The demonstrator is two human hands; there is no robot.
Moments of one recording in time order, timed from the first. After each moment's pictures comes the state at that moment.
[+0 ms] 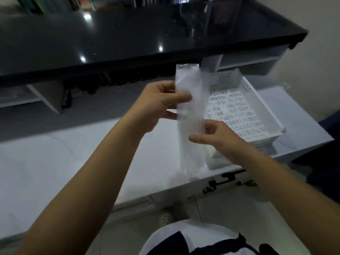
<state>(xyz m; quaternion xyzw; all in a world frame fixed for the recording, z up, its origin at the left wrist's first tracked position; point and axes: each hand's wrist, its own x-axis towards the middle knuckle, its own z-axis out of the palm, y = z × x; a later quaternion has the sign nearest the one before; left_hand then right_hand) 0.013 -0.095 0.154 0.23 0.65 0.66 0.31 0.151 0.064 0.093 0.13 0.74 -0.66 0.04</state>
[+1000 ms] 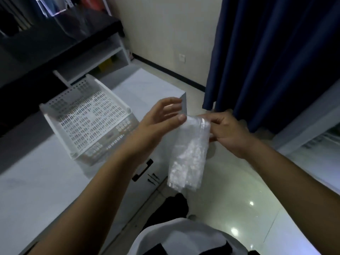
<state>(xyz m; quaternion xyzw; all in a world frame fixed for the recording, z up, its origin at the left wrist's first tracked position) 0.351 0.180 0.121 0.47 0.59 0.47 0.45 0.537 0.288 0.082 0.28 0.64 -0.68 -0.24</state>
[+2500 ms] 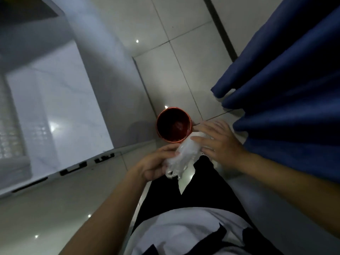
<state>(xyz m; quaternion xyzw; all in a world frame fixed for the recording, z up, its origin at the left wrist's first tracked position) 0.371 0.594 -0.133 -0.22 0.42 0.57 0.67 0.493 0.818 -0.159 -0.06 0.96 -0.27 -0.06</state>
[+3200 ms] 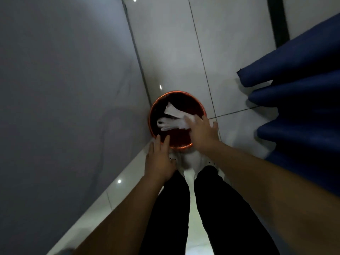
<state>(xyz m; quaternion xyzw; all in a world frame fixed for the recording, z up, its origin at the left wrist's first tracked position) 0.344 0.576 -0.501 0.14 0.87 0.09 0.46 0.355 0.757 -0.544 0.17 0.90 -0.14 0.38</state>
